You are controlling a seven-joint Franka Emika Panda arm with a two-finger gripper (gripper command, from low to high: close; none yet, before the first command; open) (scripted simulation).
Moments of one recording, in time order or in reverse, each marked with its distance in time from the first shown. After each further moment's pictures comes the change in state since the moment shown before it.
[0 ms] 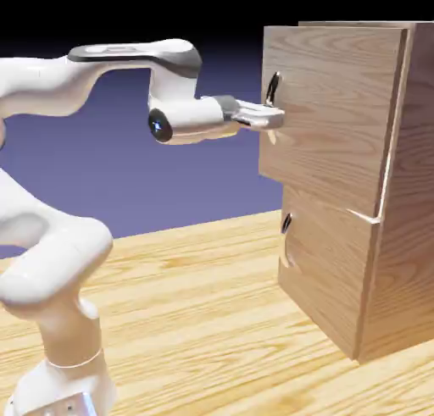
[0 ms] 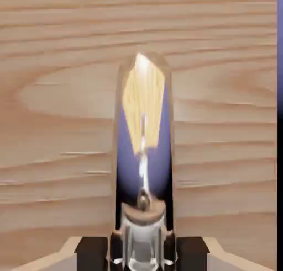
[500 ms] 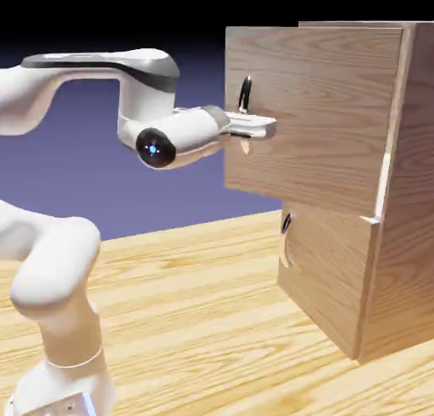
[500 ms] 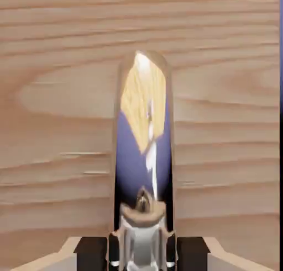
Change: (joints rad) arm 0.214 -0.140 -0.544 -0.282 -0.570 -0.503 0.124
